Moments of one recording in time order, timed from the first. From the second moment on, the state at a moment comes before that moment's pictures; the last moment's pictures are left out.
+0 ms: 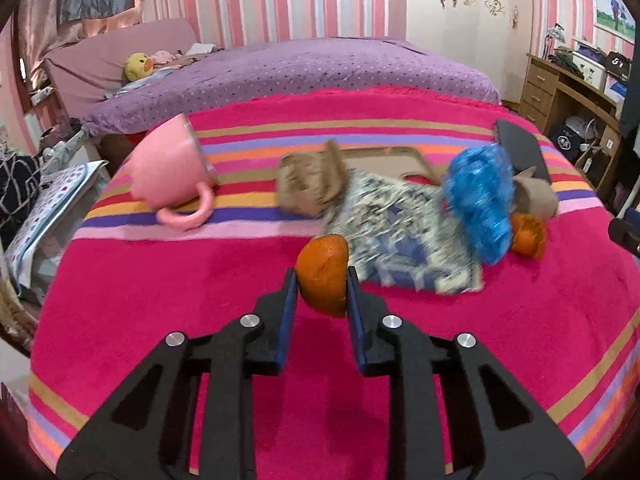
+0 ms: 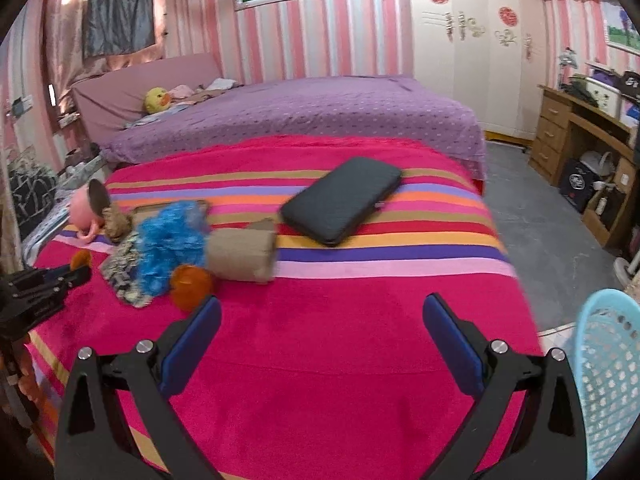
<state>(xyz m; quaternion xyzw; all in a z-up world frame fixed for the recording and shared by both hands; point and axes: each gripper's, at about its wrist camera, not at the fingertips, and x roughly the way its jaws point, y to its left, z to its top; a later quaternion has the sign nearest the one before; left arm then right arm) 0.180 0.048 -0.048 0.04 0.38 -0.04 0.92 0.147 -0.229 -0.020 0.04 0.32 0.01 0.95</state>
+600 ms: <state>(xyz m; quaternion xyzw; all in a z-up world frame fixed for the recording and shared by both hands) 0.182 0.118 -0.053 -0.02 0.39 0.00 0.92 0.197 -0.127 -0.055 -0.01 0.39 0.09 0.92</state>
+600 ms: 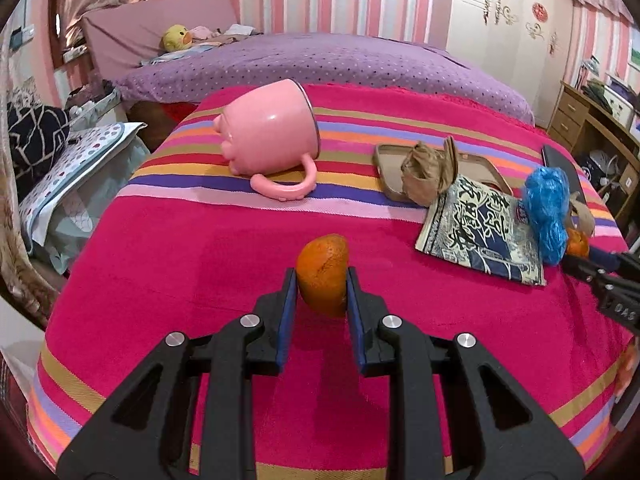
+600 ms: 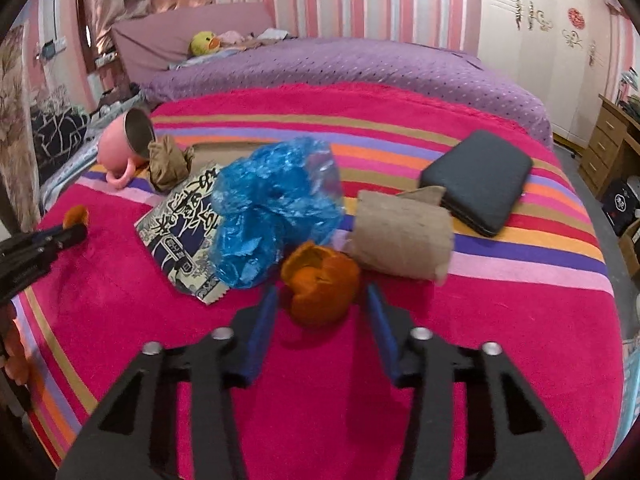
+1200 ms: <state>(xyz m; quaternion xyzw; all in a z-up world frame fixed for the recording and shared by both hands) 0.165 0.087 -0.028 -0.01 0.35 0.01 0.93 0.150 -0.187 -0.026 -0.01 0.33 0.09 0.94</state>
